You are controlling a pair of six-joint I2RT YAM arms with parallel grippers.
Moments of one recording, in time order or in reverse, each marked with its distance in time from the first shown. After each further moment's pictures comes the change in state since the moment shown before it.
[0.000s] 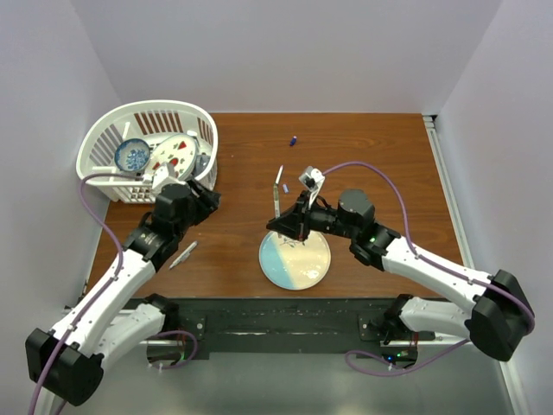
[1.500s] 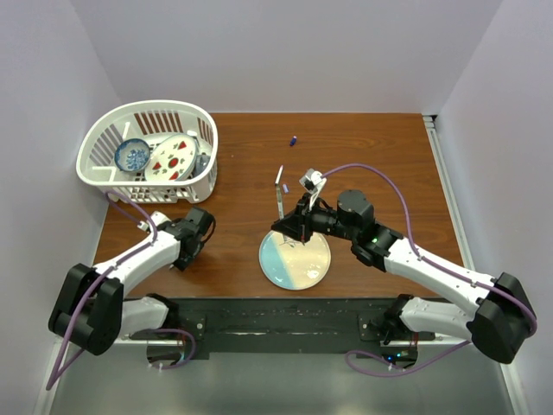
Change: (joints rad) left arm 0.011 0.347 -0.149 -0.442 -0.349 -0.496; right arm 0.000 -0.026 0.000 -0.111 0.071 -0.068
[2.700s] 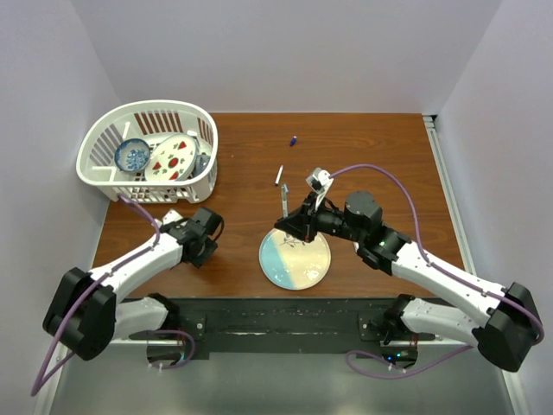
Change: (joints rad) left arm -0.110 -0.039 0.029 0.030 0.171 -0.018; right arm 0.000 -0.069 0.000 -0.023 0.016 -0.004
